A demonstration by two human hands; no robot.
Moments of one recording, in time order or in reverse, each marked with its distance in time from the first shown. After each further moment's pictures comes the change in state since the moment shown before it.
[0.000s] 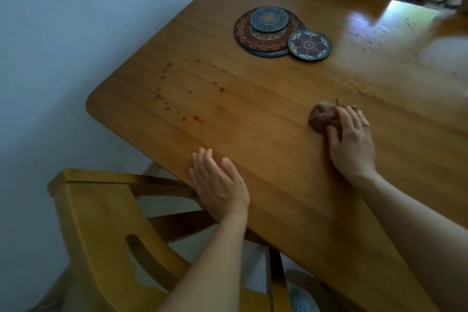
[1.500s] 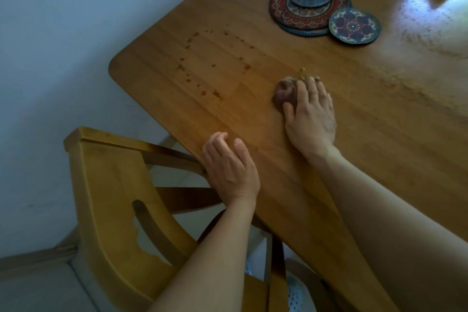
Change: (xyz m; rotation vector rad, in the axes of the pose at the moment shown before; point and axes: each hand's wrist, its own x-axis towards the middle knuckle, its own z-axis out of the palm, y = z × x) left_hand -0.003 0.001 0.004 -0.132 0.067 -0.063; right_hand 0.008 -0.097 0.053 -0.130 -0.129 -0.245
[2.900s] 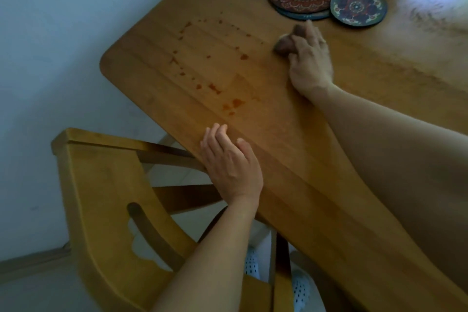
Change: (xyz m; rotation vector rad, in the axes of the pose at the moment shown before) left_hand -0.002 -0.001 0.005 0.158 -0.035 0.071; right_hand 0.096 0.000 -0.006 0.191 0.002 -0.050
